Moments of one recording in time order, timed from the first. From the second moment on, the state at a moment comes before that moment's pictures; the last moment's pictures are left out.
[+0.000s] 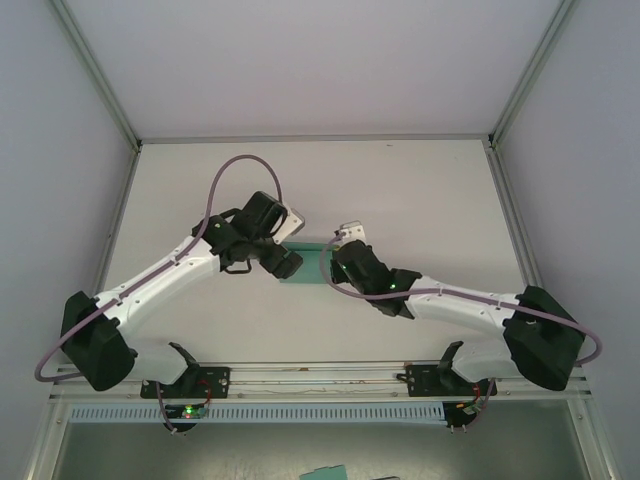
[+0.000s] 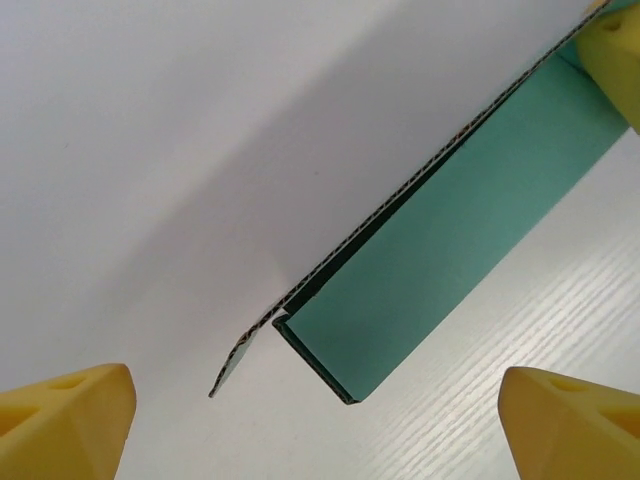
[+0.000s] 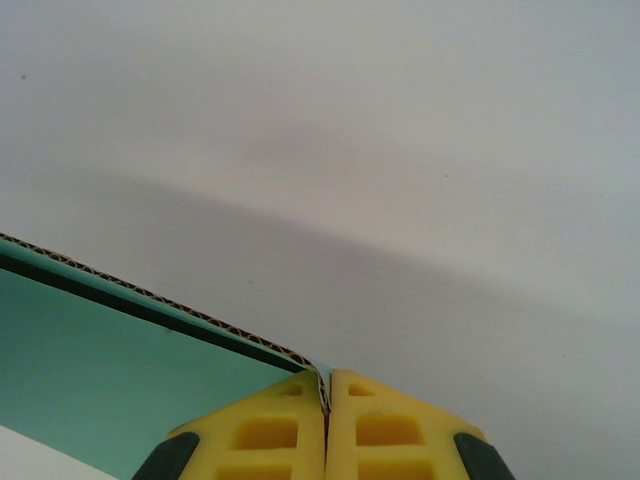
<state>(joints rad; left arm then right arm) -0.65 1.36 1.15 -0.81 0.02 0.08 0.92 1.33 0.69 -0.03 0.41 0.45</state>
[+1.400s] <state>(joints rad) -0.55 1.49 1.20 -0.93 0.15 -0.46 1.02 1.42 0.80 -0.16 0.57 0.51</state>
